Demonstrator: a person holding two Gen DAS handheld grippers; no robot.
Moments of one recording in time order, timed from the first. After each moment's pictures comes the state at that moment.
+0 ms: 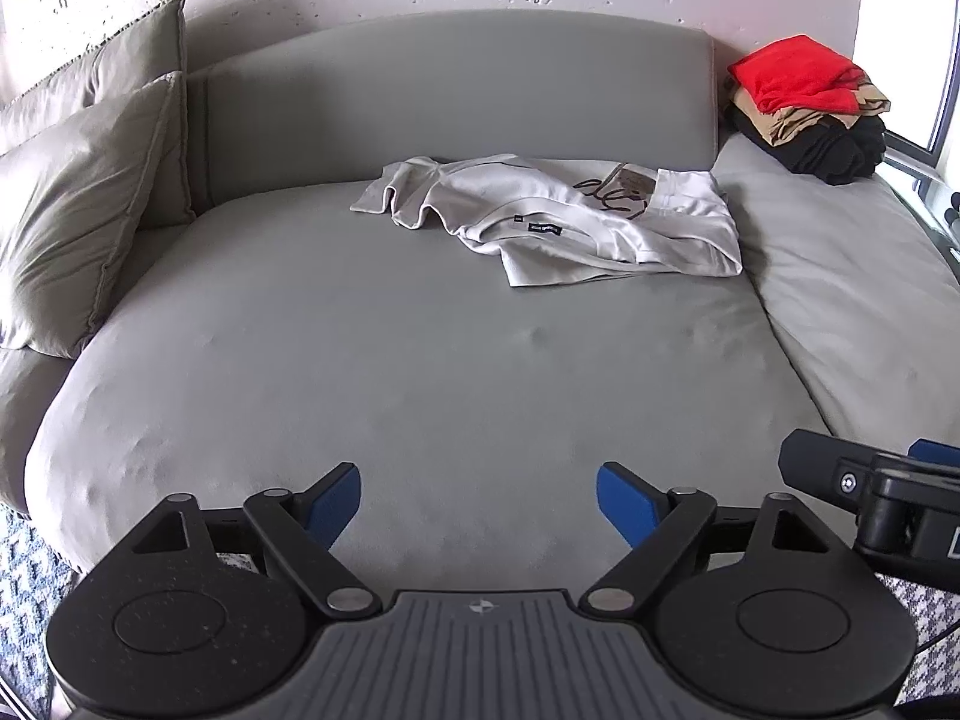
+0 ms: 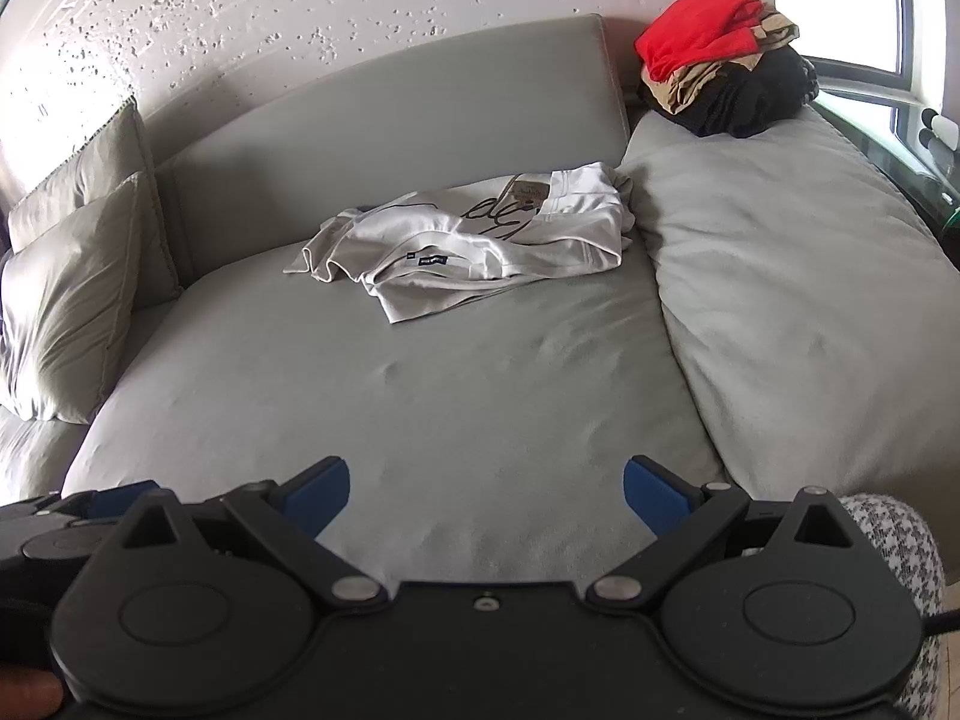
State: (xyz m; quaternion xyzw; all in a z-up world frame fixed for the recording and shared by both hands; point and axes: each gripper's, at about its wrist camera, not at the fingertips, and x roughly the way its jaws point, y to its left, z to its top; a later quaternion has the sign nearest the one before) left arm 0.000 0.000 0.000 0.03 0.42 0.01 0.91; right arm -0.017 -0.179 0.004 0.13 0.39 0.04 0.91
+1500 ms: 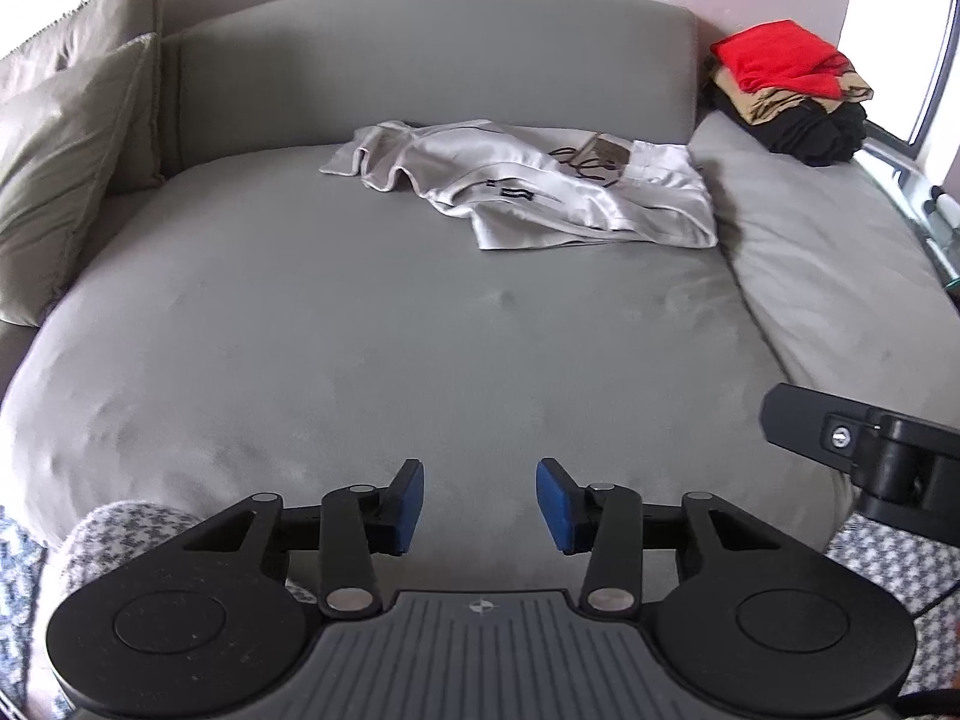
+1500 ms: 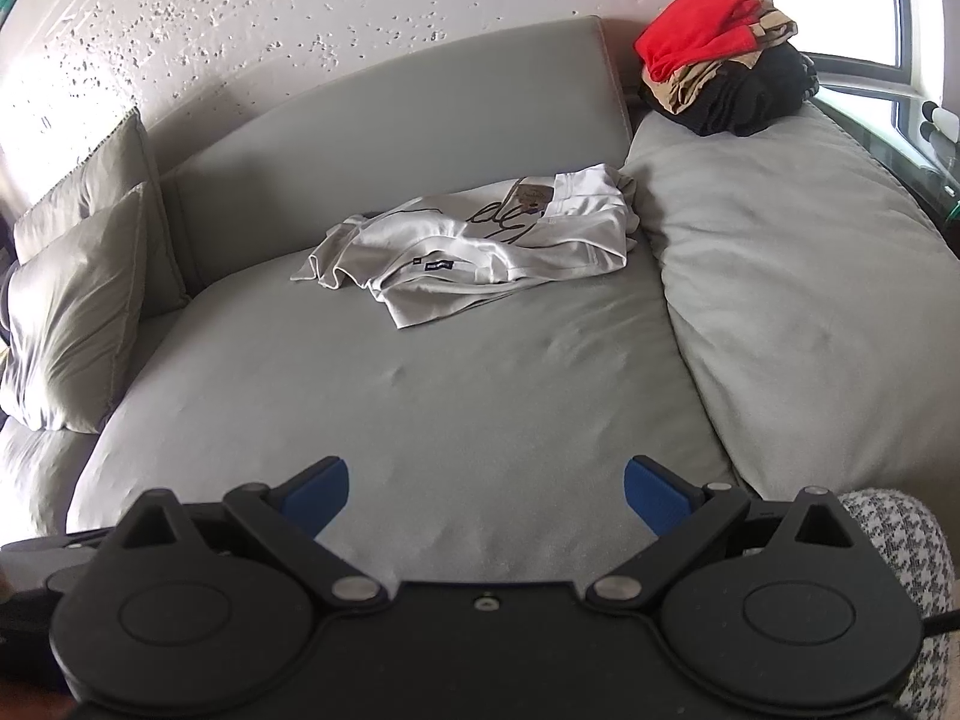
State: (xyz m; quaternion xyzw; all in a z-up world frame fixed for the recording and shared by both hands) left arm -0.004 -0.001 -0.012 0.01 0.44 -0.01 0.90; right arm -0.018 -0.180 0.004 0.14 0.39 0.04 0.91
